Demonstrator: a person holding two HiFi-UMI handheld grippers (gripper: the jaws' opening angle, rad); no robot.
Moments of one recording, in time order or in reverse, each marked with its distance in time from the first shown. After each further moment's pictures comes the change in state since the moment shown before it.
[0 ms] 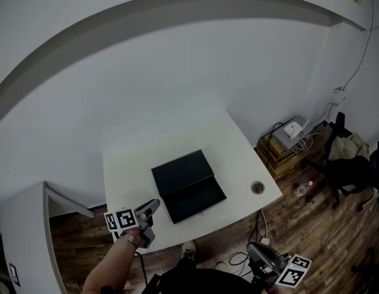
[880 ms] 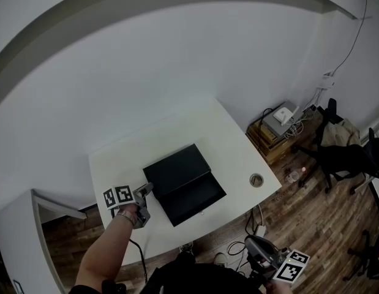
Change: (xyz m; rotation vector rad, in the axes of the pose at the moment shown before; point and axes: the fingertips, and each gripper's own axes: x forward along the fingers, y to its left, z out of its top) left arm 0.071 0.079 0.039 -0.084 0.141 0.113; right arm 0.033 -0.013 -0.007 0.017 -0.033 -0.133
